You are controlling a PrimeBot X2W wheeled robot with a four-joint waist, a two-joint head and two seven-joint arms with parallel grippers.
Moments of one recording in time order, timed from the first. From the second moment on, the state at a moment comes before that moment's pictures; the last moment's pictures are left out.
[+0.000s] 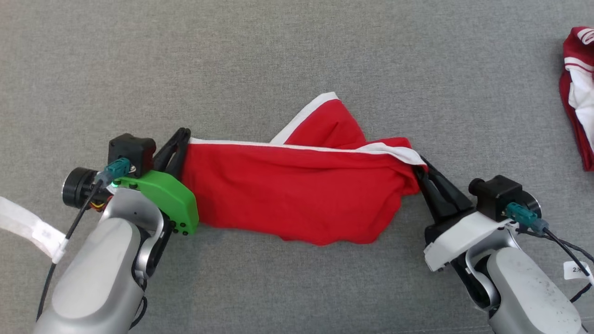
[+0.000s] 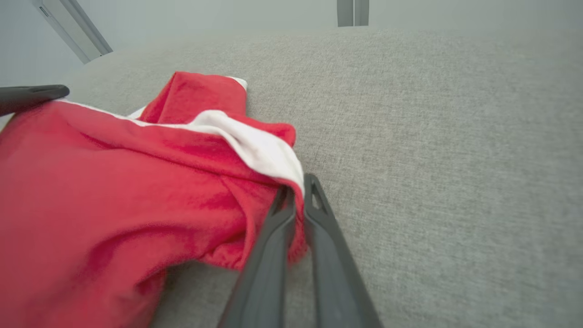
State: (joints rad) left arm -0.52 0.34 -0.49 0.33 -0.49 0.02 0.07; right arm -0.28 -0.25 0.32 0.23 0.34 0.13 -0.15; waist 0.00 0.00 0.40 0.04
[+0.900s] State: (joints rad) left arm -0.58 0.38 -0.38 -0.30 -0.38 0.22 -0.02; right arm -0.40 -0.43 0.10 -0.37 0.26 0.13 0.07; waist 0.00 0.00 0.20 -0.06
